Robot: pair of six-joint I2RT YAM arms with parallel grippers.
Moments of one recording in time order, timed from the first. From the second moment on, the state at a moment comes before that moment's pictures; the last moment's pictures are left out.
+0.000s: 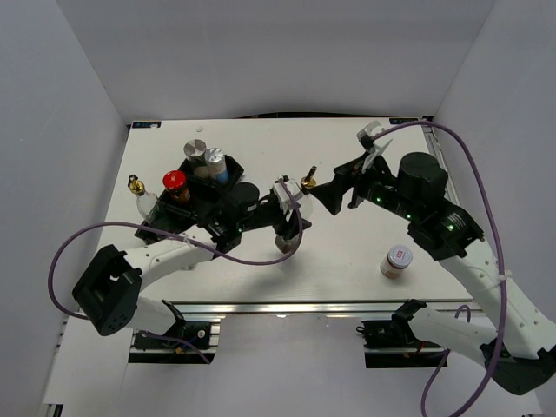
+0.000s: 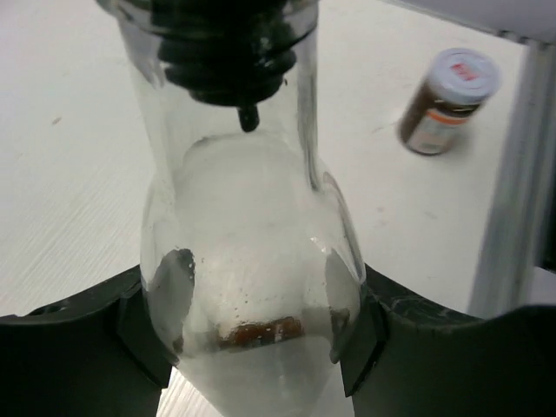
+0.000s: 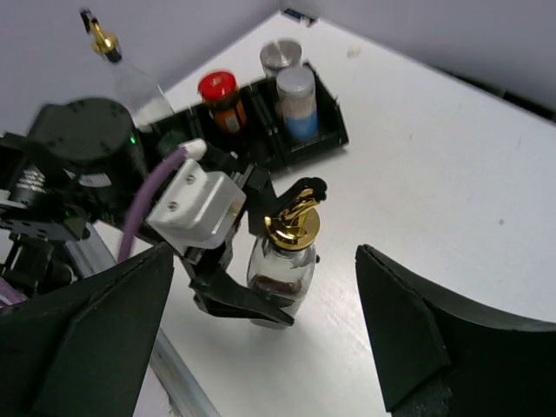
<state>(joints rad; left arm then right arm) -0.79 1.39 0.83 0.33 0.41 0.08 0.66 0.98 1.24 -0.44 -0.25 0.13</state>
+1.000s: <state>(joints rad) -0.75 0.97 0.62 0.01 -1.31 -0.37 0.60 0.87 0.92 -0.29 0.14 0.20</state>
